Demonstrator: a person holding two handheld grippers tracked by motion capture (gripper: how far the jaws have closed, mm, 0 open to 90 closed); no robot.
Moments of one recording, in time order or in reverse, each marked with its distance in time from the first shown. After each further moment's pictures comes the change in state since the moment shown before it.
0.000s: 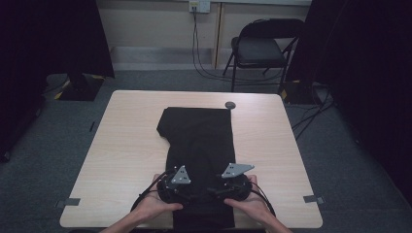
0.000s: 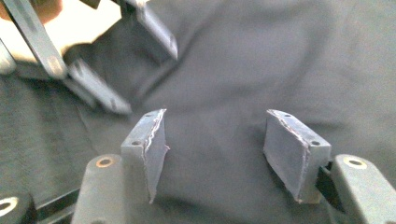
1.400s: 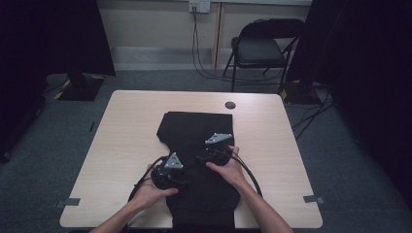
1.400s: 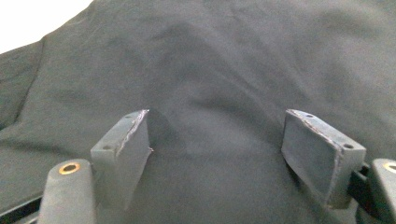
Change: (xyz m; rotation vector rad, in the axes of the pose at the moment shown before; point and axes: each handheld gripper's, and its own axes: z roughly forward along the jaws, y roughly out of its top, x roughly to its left) left arm 0.040 0.000 -0.006 -0.029 0.075 -0.109; right arm -0.073 0.057 0.083 -0.011 -0.171 0.082
